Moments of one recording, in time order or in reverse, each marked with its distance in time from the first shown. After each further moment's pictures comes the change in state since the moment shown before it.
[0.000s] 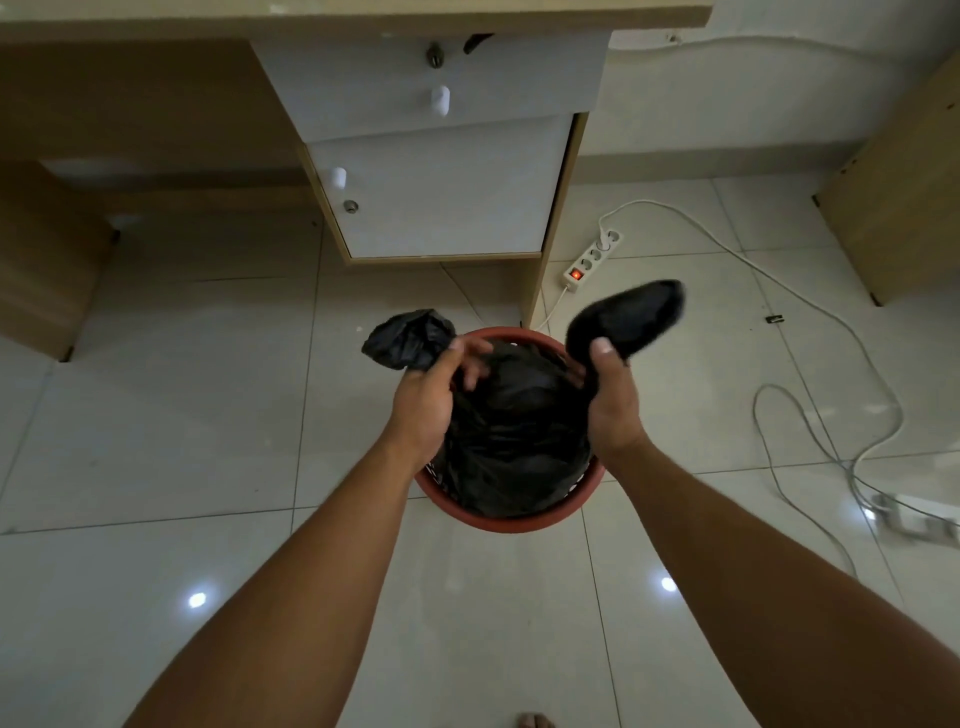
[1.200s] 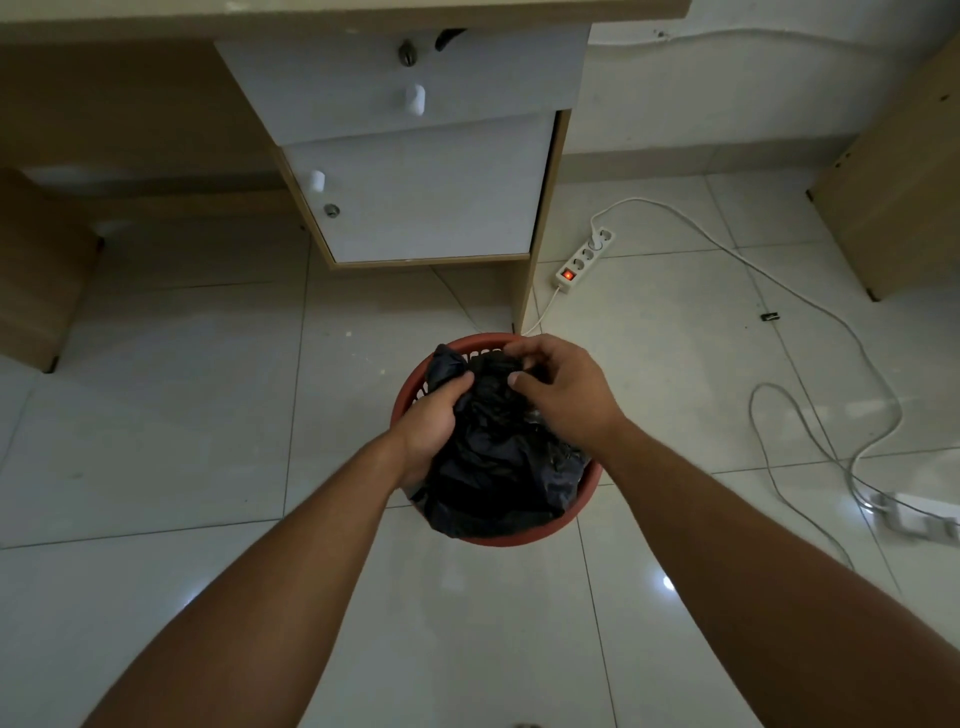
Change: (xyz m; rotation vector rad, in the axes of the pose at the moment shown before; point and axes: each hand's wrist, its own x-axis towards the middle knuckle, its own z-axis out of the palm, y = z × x) left_hand 0.010 -0.011 0.009 0.045 -0.139 -0.616; right_hand 0.019 -0.009 0.005 -0.628 -0.176 -0.185
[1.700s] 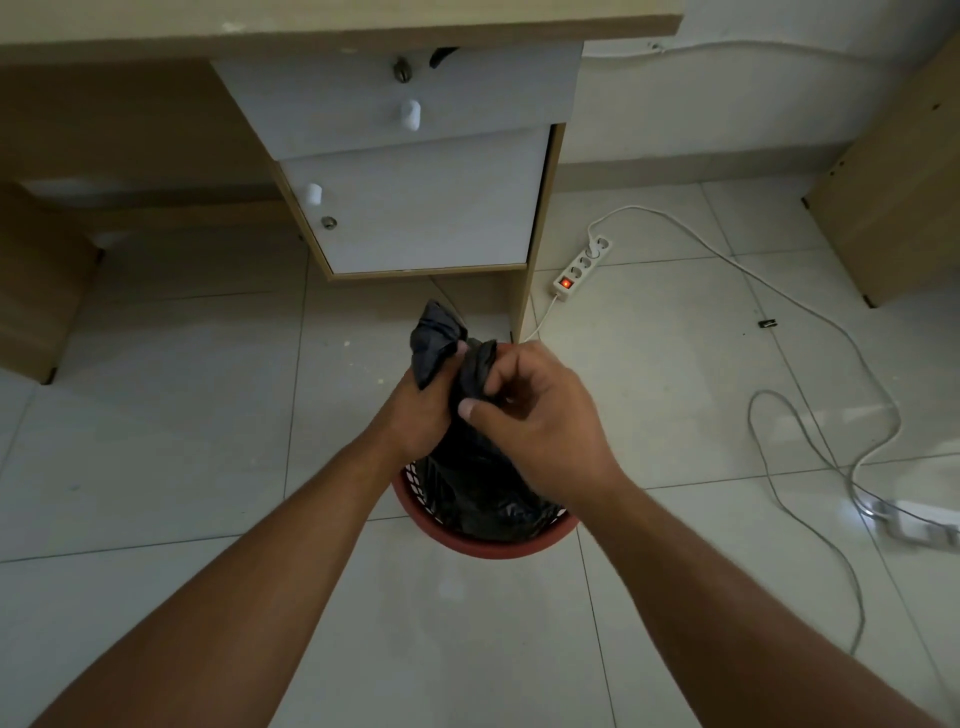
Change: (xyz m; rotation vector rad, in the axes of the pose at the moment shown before) left_hand -0.025 0.038 0.007 0.416 0.072 0.537; right_hand -0.047 -0.066 0.009 0.084 0.029 -0.121
